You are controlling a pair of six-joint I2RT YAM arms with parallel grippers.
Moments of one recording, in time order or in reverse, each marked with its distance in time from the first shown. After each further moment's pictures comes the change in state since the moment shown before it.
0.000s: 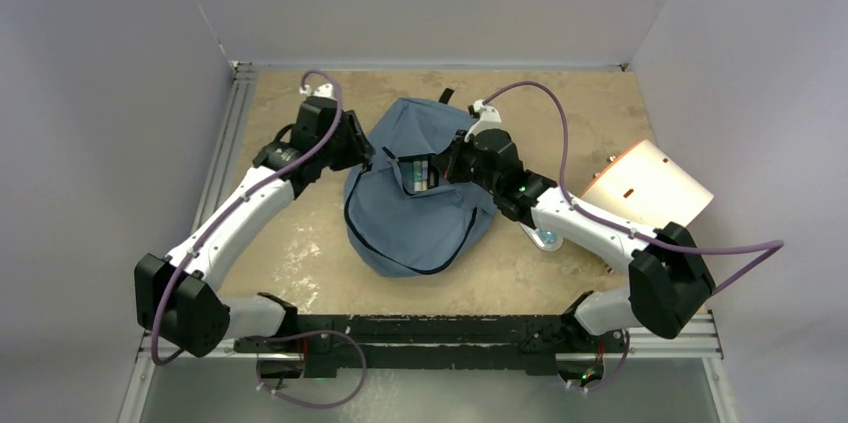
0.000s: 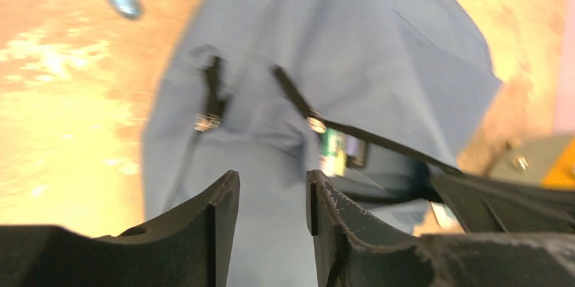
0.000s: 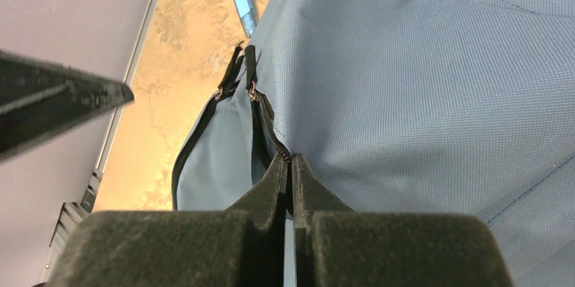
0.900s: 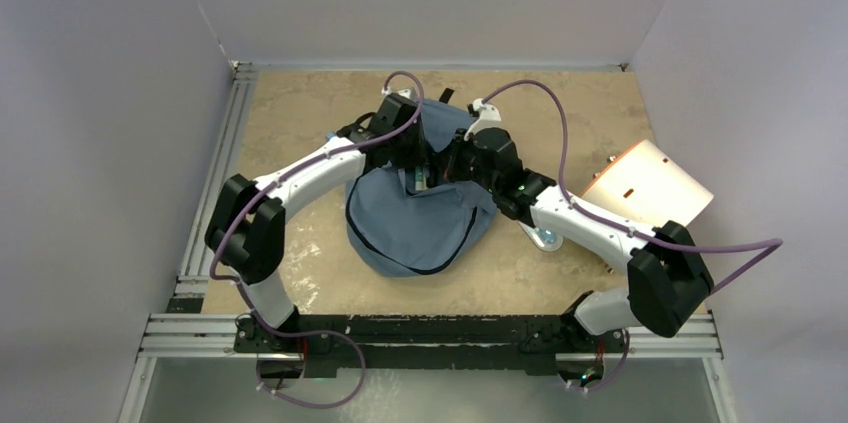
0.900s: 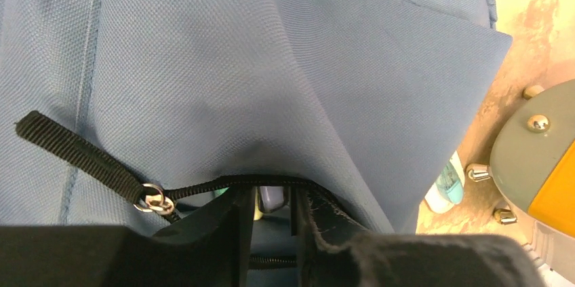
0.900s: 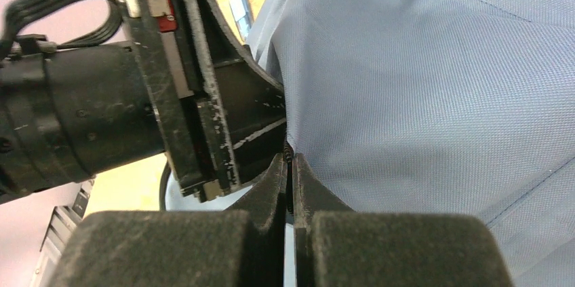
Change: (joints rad) left arm -0.157 0.429 0.206 0.103 0.012 -0.027; right arm 0.000 0.008 0.010 -0.001 0.004 -0.015
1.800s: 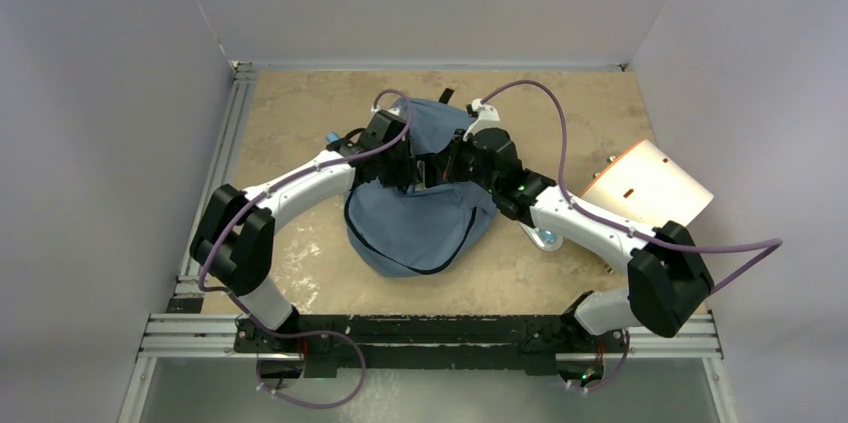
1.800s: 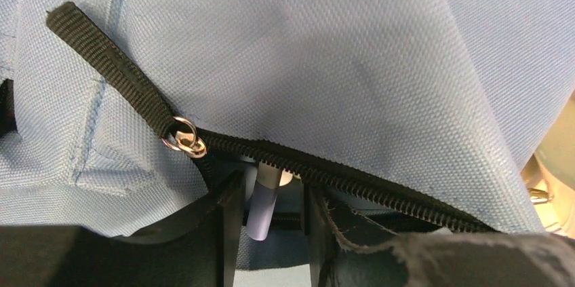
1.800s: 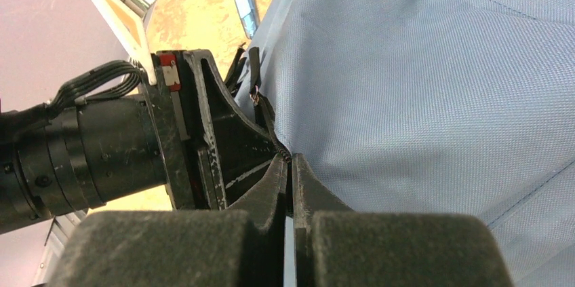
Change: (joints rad) left arm 0.018 -0.073 -0.158 0.004 0.043 -0.014; right arm 0.001 0.000 0.000 0.001 -0.005 0.001
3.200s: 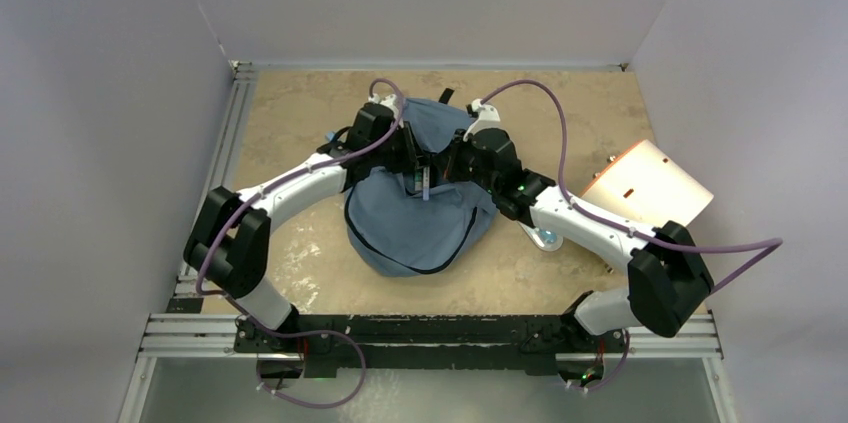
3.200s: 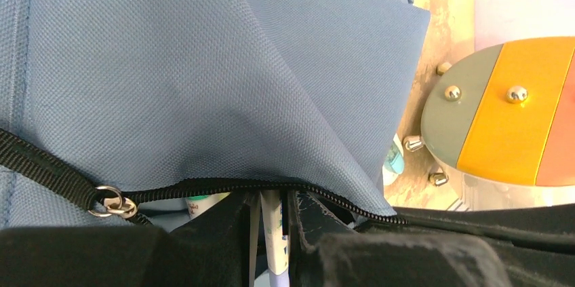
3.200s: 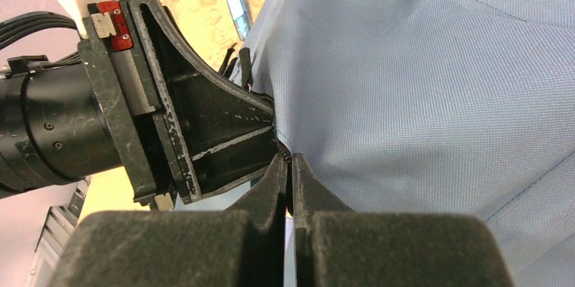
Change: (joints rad) left arm 0.051 -0.033 -0.072 0.288 0.196 -0.023; right arm 0.003 0.000 0.002 -0.011 0.023 -0.008
